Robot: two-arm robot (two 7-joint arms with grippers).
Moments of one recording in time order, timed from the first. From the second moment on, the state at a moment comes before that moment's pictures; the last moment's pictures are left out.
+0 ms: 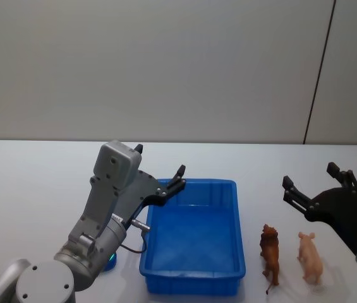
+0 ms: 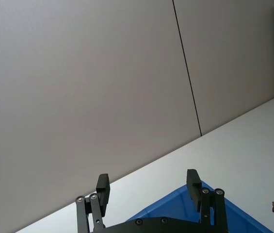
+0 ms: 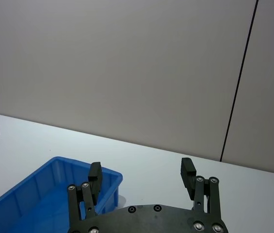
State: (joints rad) left arm -0.24 0.38 0.45 -1.63 -0.20 0.01 -0.01; right arm -0.01 0.34 -0.23 -1.77 0.29 0.03 0.07
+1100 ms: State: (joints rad) left arm -0.24 0.38 0.45 -1.63 -0.20 0.01 -0.01; right arm -0.01 0.34 -0.23 -1.77 0.29 0.03 0.07
